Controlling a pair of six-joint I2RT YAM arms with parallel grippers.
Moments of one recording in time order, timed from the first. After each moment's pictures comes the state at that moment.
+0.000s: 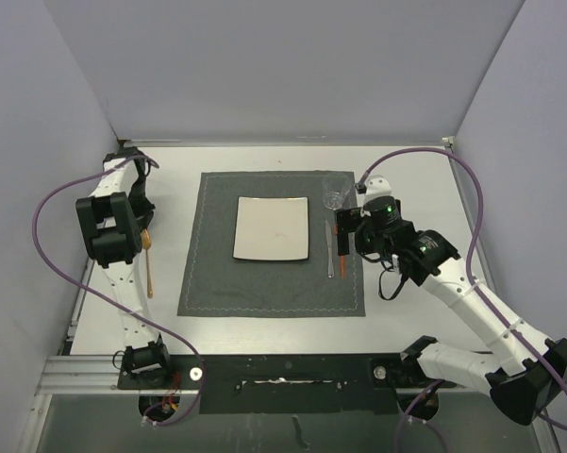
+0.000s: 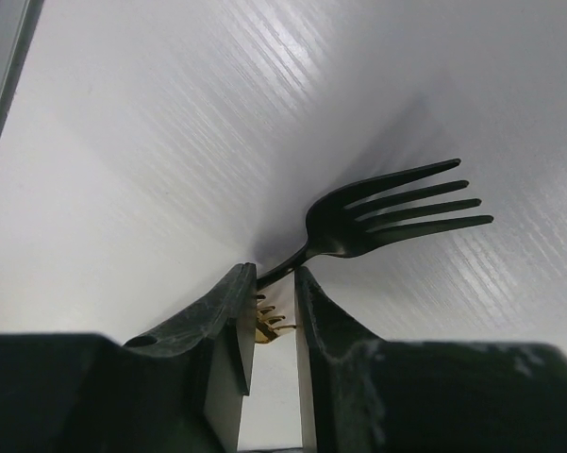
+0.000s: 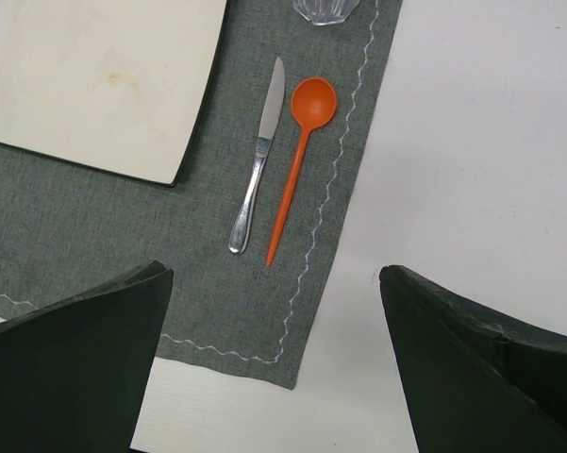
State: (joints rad) left arm 0.18 2.34 1.94 -1.16 -0.36 -0.58; right arm 0.61 1.07 1.06 -0.71 0.28 0.26
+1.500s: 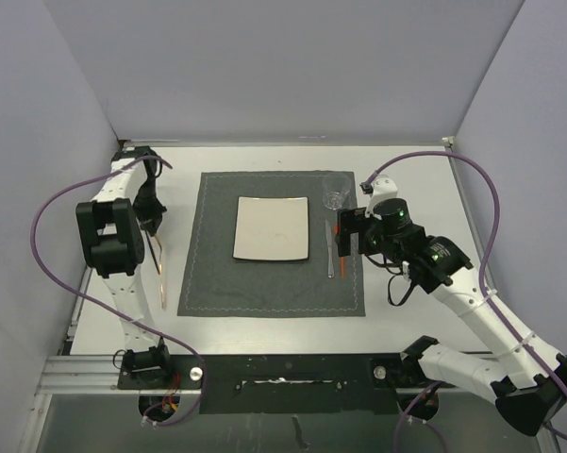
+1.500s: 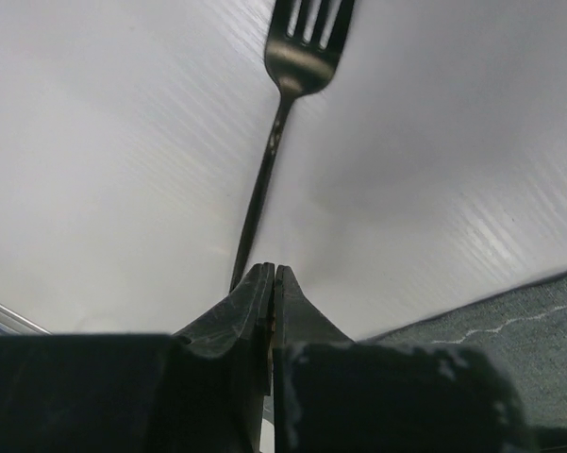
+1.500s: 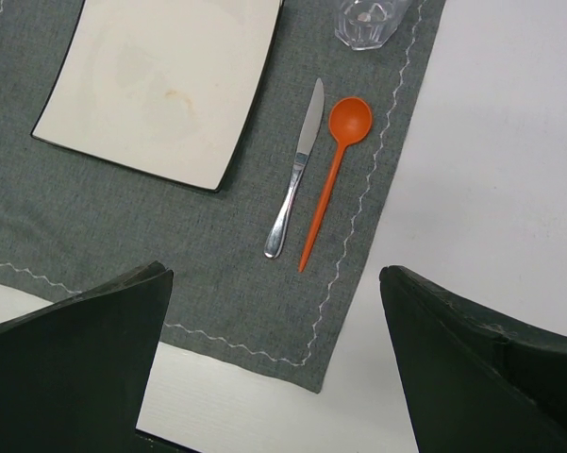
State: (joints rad) left arm 0.10 2.14 1.78 -1.21 -0.32 -0.59; right arm 0.61 1.00 1.05 -0.70 0.21 0.28
